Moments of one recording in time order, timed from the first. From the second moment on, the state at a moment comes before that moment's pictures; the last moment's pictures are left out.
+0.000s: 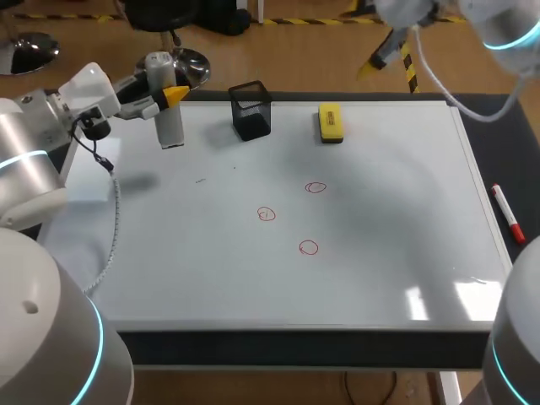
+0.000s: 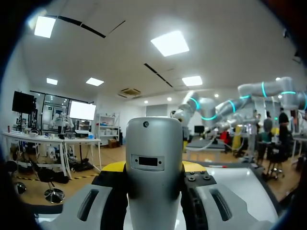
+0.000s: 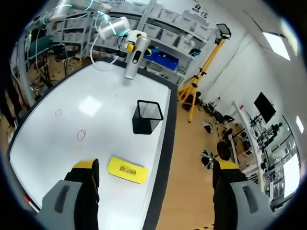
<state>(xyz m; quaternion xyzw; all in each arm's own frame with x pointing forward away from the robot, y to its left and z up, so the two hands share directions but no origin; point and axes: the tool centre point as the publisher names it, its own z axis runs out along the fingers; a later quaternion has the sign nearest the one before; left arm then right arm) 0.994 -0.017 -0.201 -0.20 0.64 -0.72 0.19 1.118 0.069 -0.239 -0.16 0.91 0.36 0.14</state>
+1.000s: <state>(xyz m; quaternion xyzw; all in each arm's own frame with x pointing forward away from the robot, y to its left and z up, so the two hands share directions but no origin) 0.995 -0.018 -0.201 -0.20 0.64 -0.72 0.19 1.089 0.102 -0.298 -0.56 0.81 0.18 0.03</state>
